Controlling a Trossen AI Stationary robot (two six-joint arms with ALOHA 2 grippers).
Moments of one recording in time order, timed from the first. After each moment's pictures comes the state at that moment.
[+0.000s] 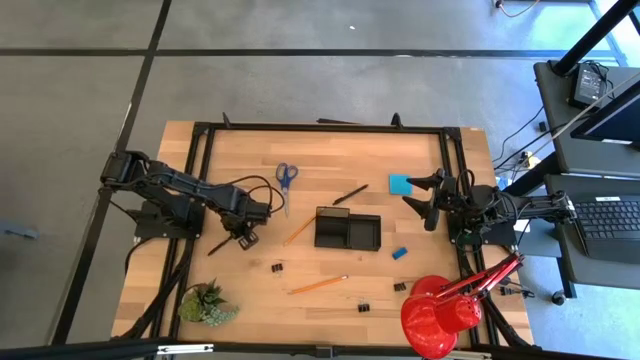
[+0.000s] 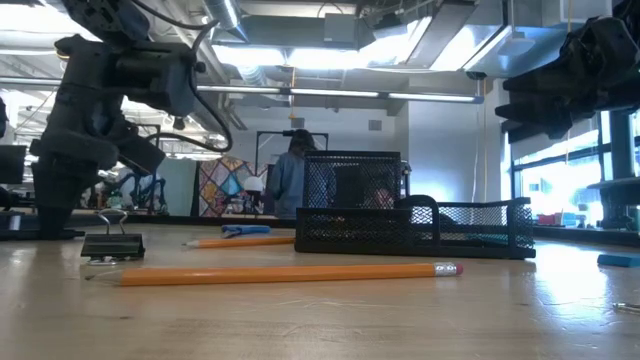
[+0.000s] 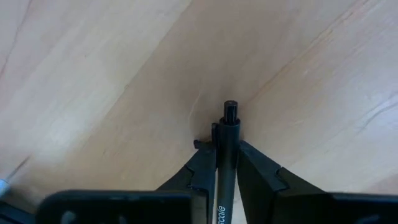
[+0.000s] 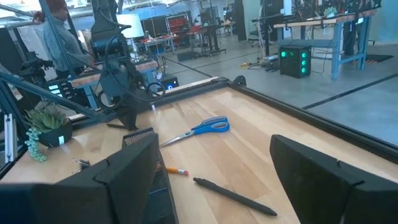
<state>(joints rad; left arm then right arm) -0.05 1.45 0.62 -0.82 0.08 -0.80 0.09 0.00 0.06 -0.07 0.42 0.20</state>
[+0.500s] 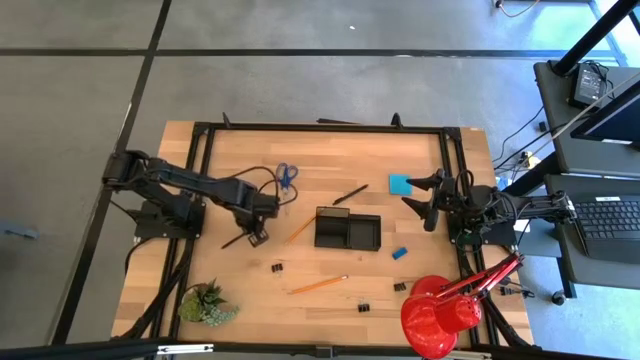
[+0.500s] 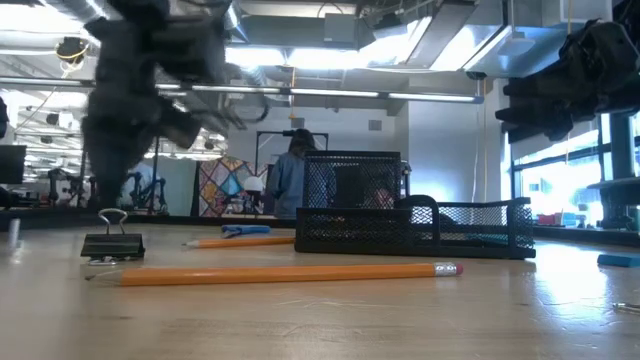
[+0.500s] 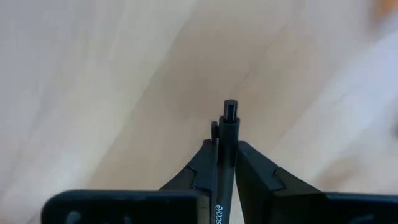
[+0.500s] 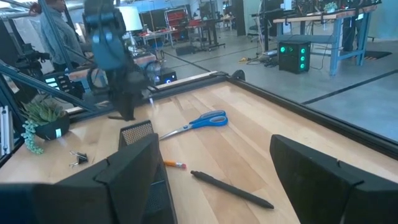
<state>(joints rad) -0.01 1.43 0.80 -0.85 0.07 -0.65 0.09 0.00 0.06 -0.09 0.42 0.20</state>
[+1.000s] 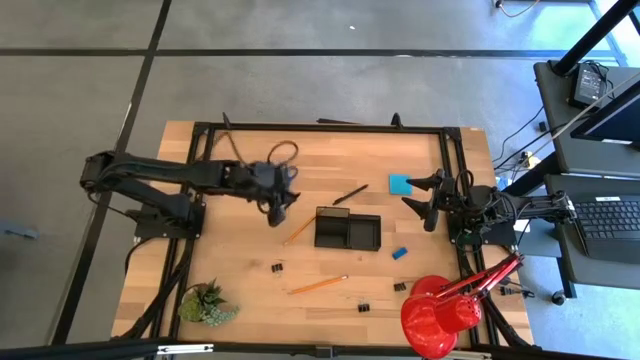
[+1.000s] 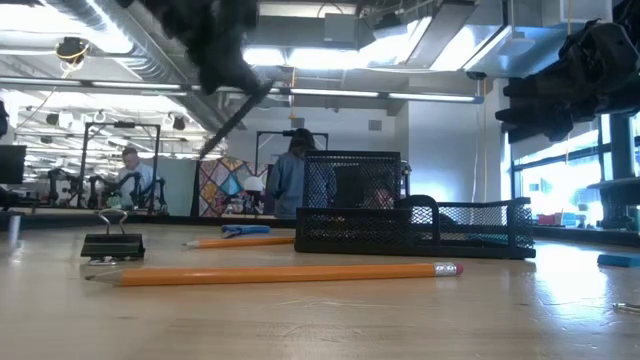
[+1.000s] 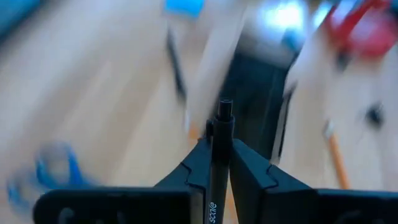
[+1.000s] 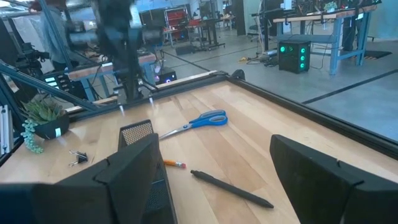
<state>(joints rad) 0.05 1.20 0.90 -0.32 -0.10 -0.25 0.09 0.00 0.06 -0.10 0.42 0.20</state>
